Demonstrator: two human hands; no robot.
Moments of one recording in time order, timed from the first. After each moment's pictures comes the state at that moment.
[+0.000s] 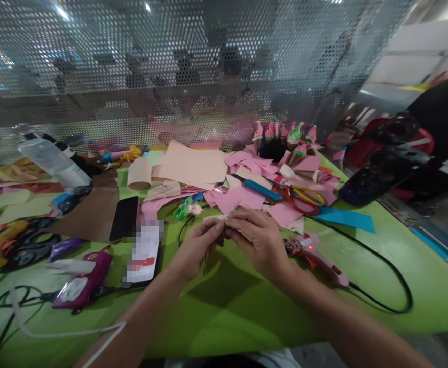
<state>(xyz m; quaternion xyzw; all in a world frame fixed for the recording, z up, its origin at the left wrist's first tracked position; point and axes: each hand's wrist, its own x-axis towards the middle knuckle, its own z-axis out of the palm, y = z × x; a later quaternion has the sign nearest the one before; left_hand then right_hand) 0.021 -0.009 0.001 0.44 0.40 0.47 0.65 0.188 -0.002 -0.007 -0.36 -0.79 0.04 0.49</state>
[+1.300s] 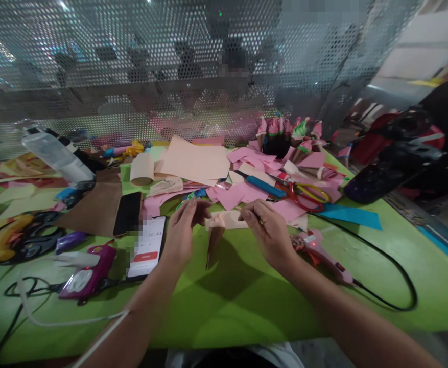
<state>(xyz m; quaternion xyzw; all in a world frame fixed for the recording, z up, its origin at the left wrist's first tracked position) 0.003 -0.003 0.011 0.45 0.47 0.58 0.48 0.190 0.001 0.001 -0.45 -0.71 0.22 0.50</state>
